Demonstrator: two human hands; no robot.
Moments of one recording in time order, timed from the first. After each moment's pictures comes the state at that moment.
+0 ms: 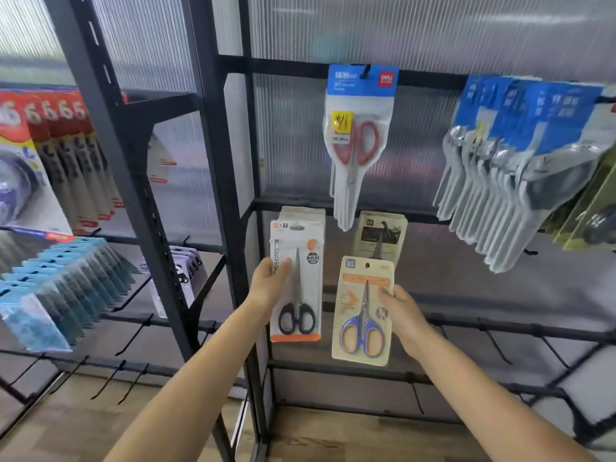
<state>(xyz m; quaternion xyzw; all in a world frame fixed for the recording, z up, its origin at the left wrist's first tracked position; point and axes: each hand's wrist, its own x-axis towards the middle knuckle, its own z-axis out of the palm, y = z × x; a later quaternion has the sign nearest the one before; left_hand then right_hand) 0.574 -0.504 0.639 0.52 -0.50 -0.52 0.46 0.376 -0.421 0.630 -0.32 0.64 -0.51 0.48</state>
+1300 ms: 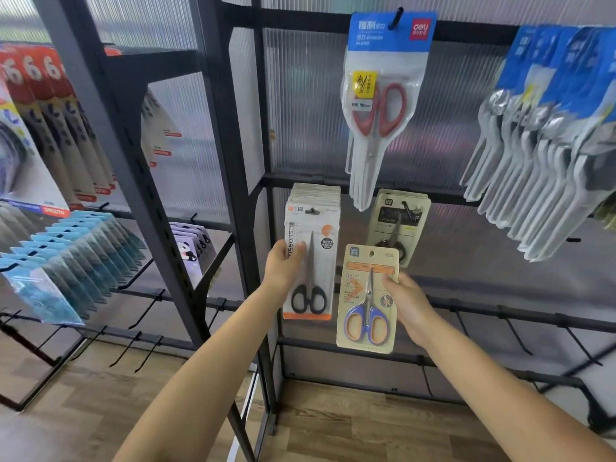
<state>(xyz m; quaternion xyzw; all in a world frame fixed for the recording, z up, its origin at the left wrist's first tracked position) 0.564 -0.514 0.624 0.54 -0.50 -0.49 0.47 0.380 -0.436 0.613 -0.32 0.65 -0.49 0.49</state>
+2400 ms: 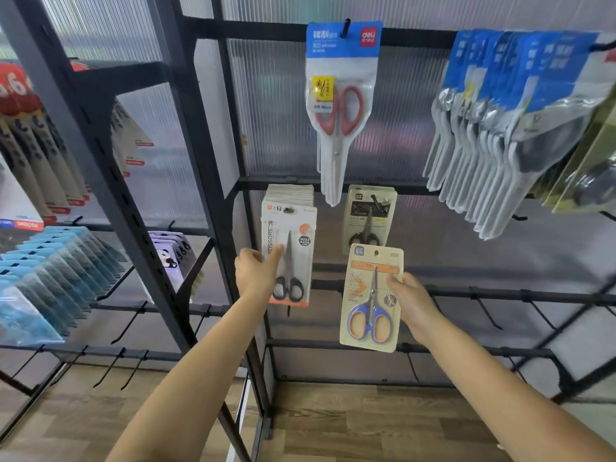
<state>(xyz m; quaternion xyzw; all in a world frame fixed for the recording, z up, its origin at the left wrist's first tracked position) 0.570 -0.515 0.610 0.67 -0.51 -0.34 0.41 0.359 -0.398 0.616 -0.29 0.66 -0.52 0.46</state>
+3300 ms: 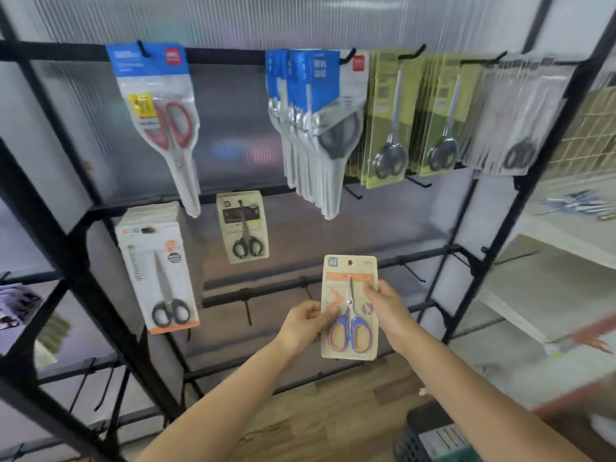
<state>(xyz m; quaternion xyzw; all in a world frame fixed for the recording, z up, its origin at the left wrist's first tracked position) 0.391 -0.359 0.579 0.38 -0.62 -0.67 0.18 0.258 -0.276 0.601 -0.22 0.68 -0.60 0.35</state>
